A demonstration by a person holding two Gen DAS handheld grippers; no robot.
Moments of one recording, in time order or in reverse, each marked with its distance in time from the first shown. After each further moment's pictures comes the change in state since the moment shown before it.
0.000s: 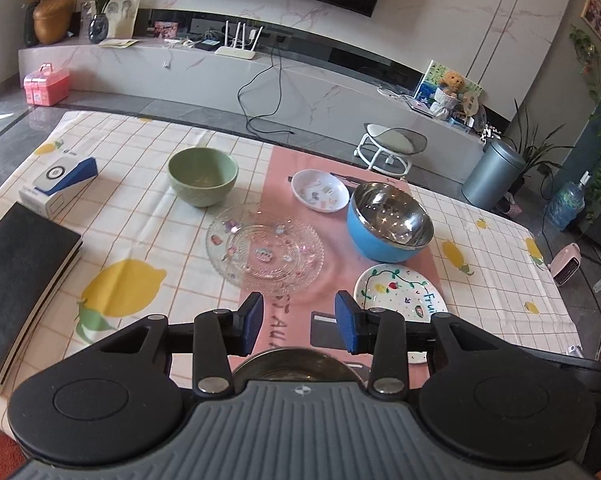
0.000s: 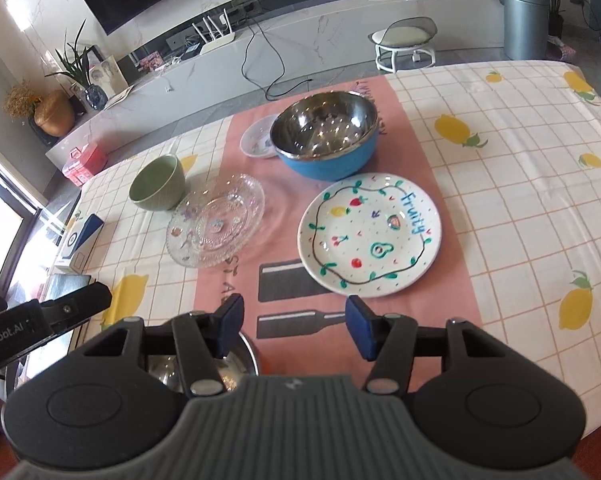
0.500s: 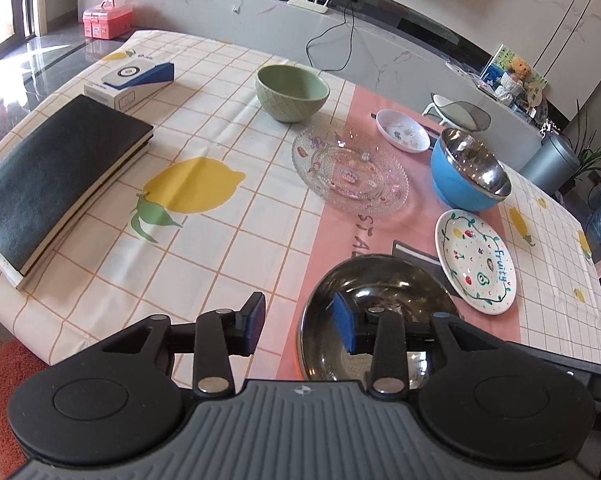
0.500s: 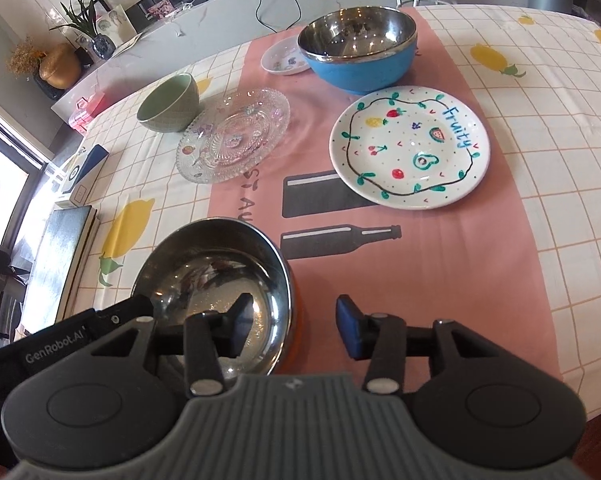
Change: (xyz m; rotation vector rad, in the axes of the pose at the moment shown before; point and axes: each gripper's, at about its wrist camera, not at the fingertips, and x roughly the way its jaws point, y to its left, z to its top) left arm 0.002 0.054 -0.058 -0.165 0.106 0.123; right arm 0.034 0.023 -0.050 -0.025 0.156 0.047
